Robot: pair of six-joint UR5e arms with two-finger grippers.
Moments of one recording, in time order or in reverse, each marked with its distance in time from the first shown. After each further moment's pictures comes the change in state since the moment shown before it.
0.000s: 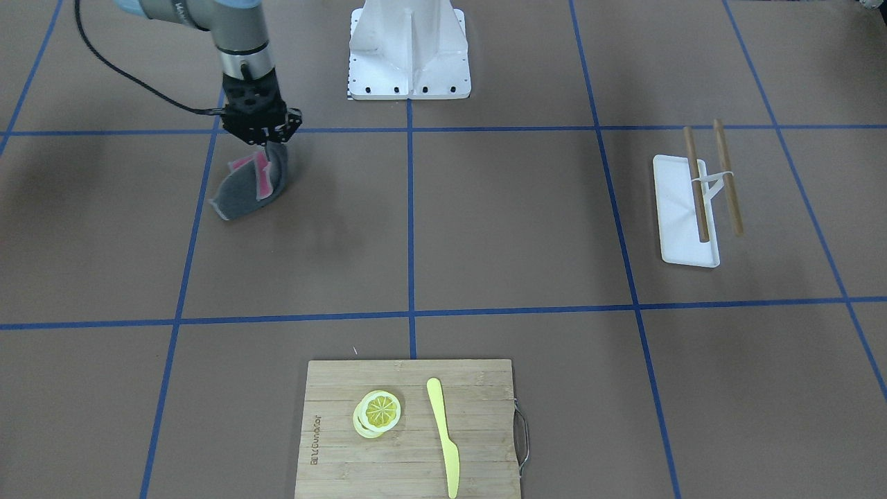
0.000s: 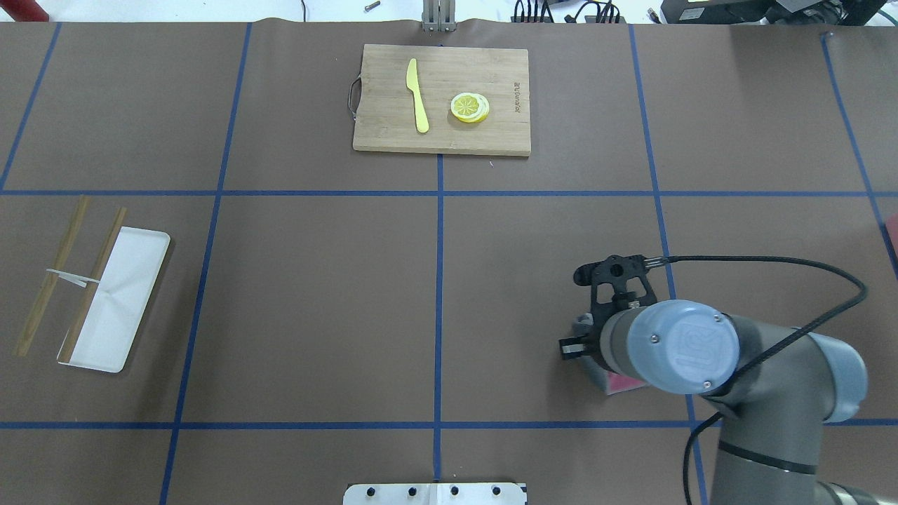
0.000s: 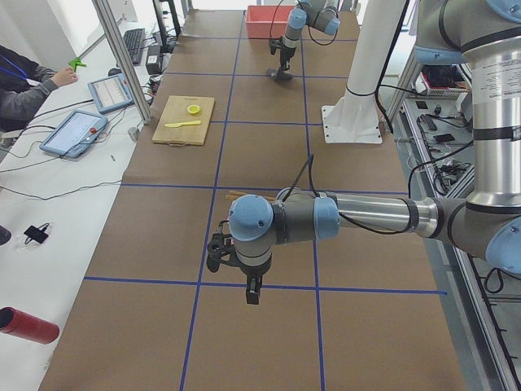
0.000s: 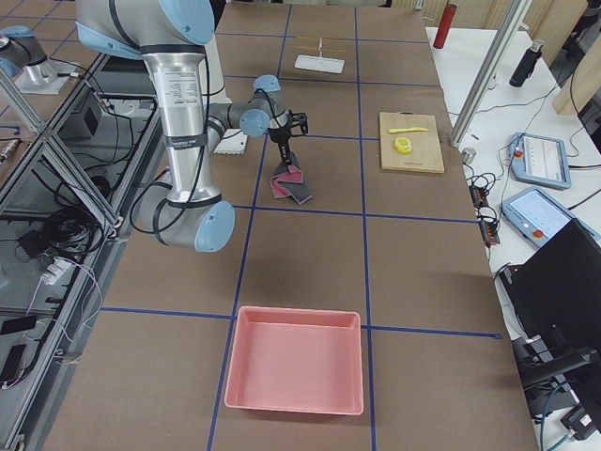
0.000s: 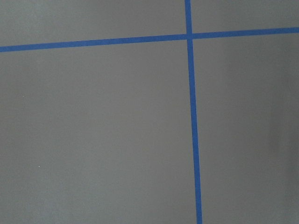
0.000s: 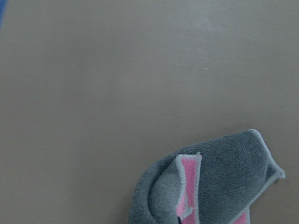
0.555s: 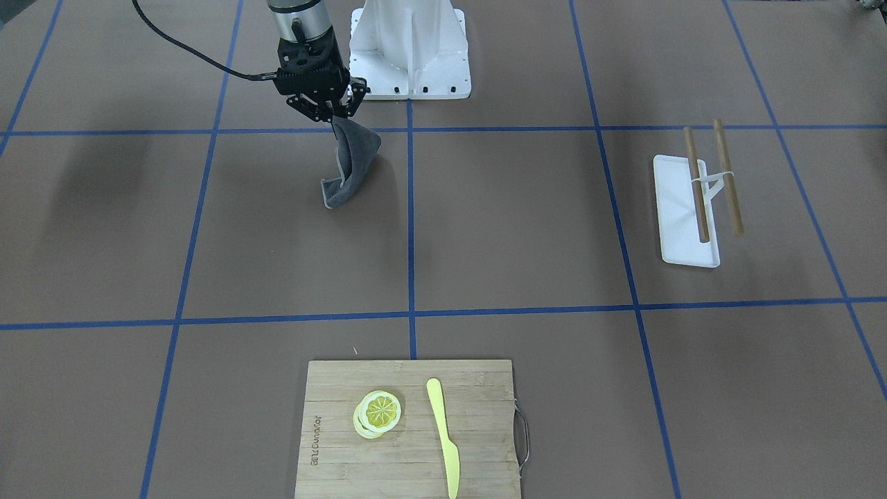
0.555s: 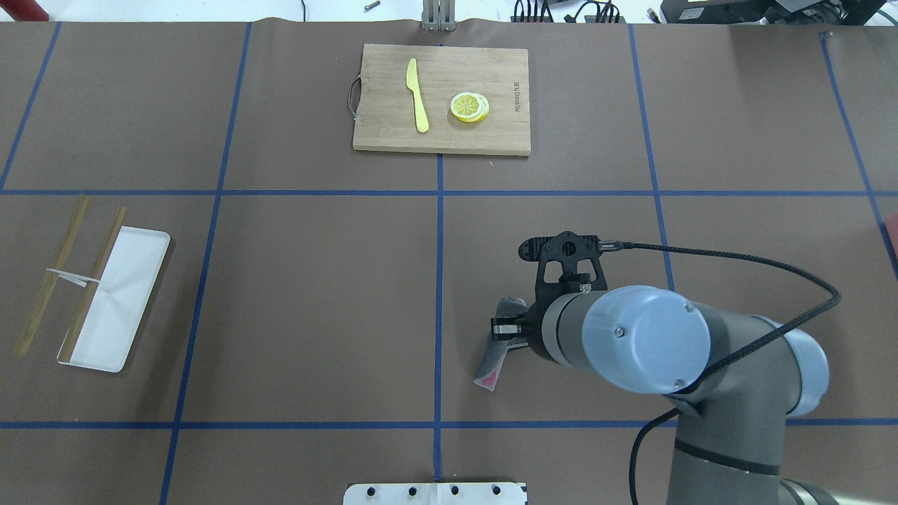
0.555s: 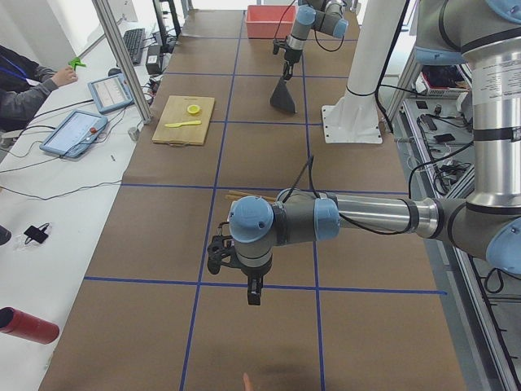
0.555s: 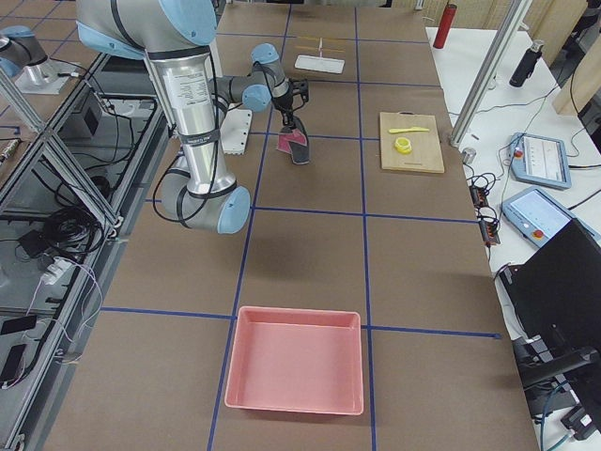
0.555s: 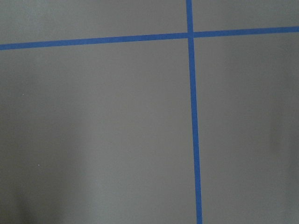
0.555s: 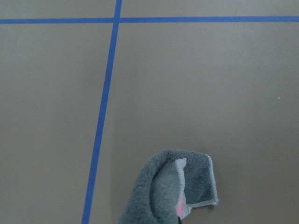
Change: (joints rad) left arm 0.001 0.003 -0.001 -0.003 -0.001 -0.049; right arm 0.043 0.110 0.038 -0.009 0.021 0.055
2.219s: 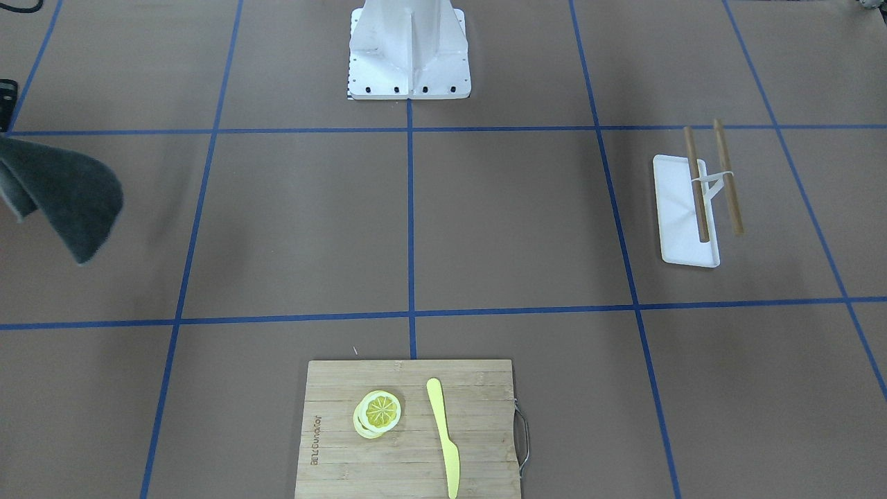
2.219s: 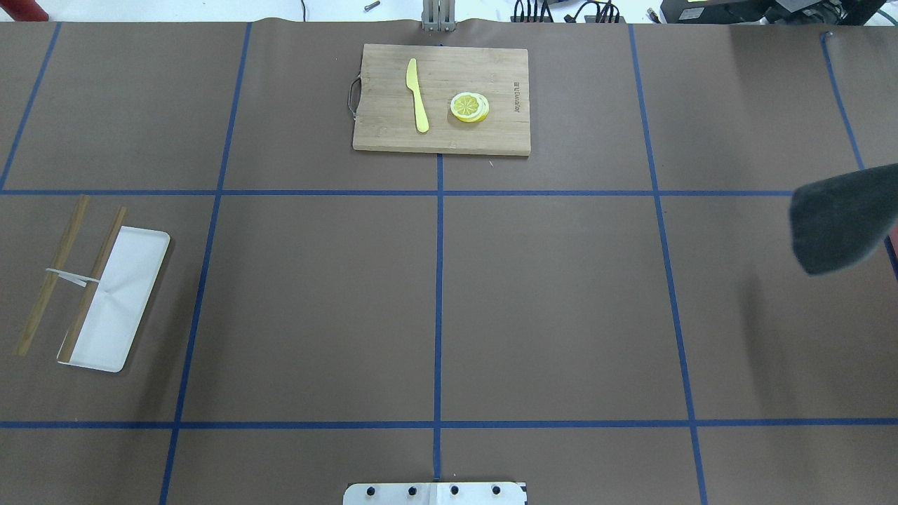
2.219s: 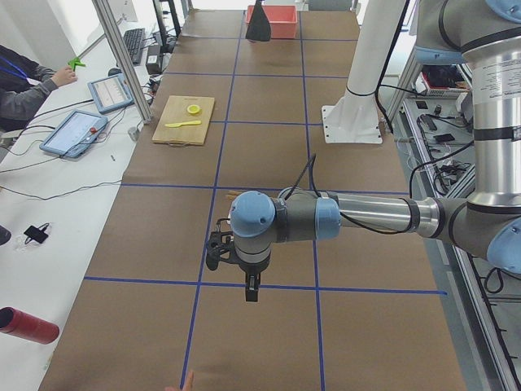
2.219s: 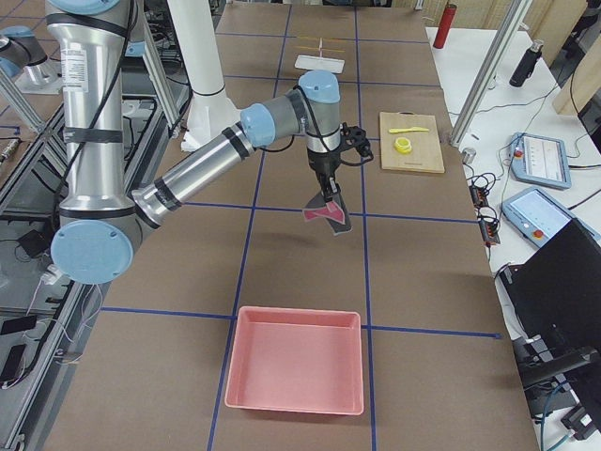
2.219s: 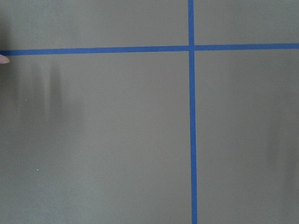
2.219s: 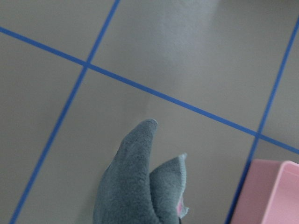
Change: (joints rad) left arm 0.005 0.005 -0.007 -0.051 -0.001 -0.033; right arm 1.001 -0.463 0.099 -0.242 0.608 -1.284
